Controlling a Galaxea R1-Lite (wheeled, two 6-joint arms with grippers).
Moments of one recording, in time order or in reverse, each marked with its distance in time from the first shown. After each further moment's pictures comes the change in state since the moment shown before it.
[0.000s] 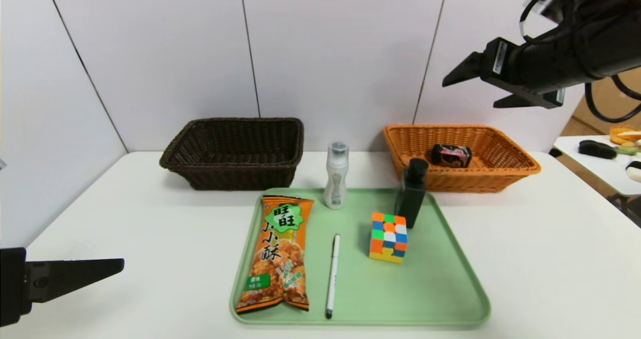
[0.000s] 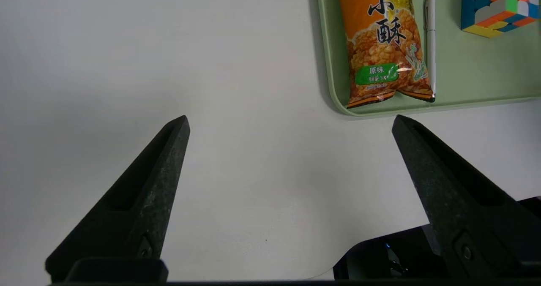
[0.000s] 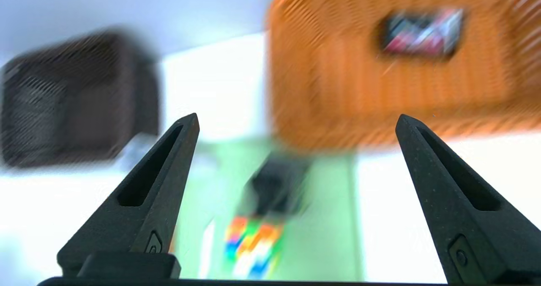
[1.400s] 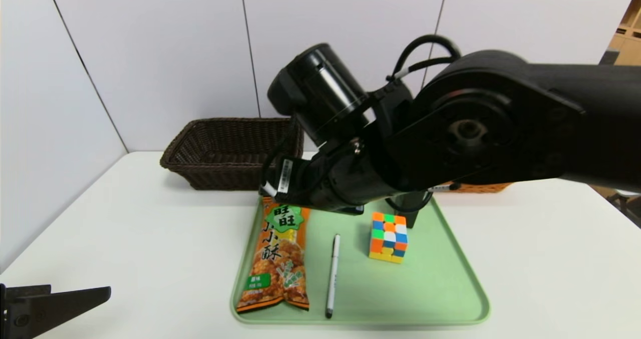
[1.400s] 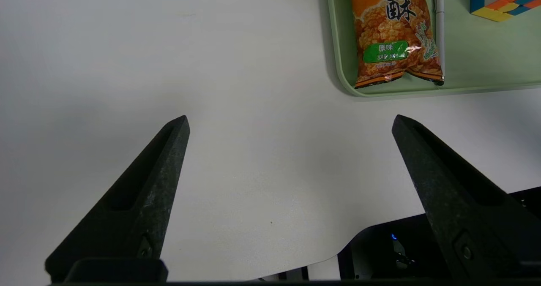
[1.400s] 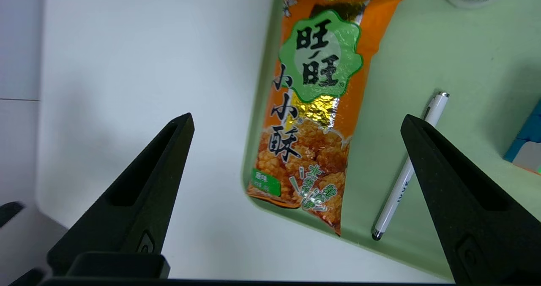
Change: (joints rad) left arm 0.002 -0.080 0.076 0.011 0.005 -0.001; right arm 0.642 0.297 -0.021 -0.079 -0.147 0.307
